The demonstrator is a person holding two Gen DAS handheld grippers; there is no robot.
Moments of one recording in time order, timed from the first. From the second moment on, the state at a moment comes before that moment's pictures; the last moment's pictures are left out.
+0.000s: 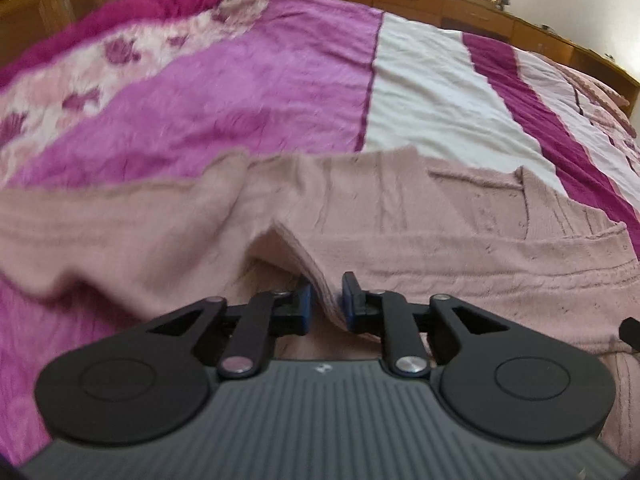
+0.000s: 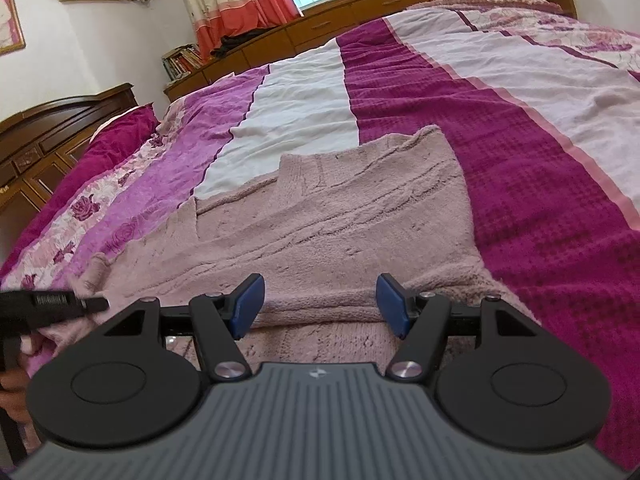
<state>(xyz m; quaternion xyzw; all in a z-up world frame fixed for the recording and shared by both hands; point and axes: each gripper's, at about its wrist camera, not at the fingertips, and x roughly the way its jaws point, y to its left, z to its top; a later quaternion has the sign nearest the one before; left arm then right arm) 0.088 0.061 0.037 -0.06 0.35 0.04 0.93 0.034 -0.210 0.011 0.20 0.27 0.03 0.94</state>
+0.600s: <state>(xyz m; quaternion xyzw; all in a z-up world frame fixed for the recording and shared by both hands) 0.048 0.088 0.060 -0.10 0.33 0.05 0.94 0.025 -0.251 0.006 0.36 0.27 -0.02 0.89</state>
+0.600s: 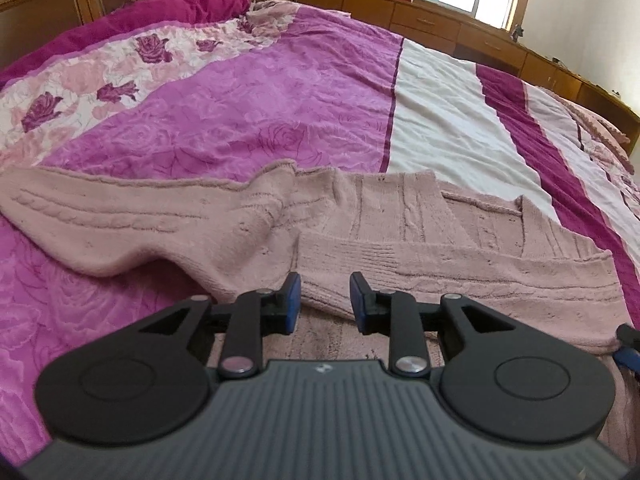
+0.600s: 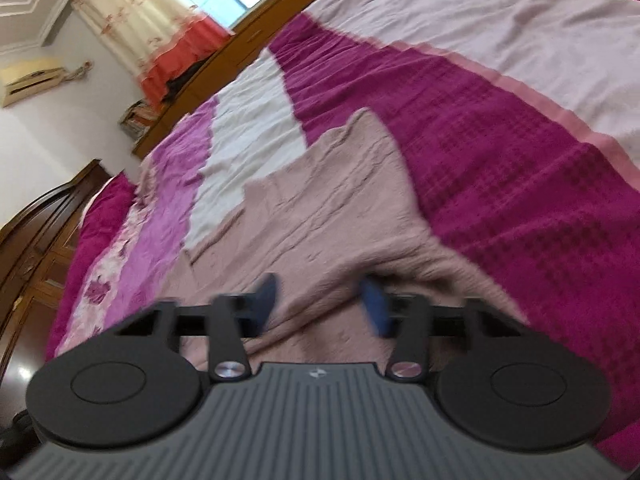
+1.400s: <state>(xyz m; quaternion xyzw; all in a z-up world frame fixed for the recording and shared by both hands) 0.096 0.104 0.038 -0.08 0.35 0.08 0.93 0.083 -0.267 0.054 0.21 0.25 -0.04 0.94</state>
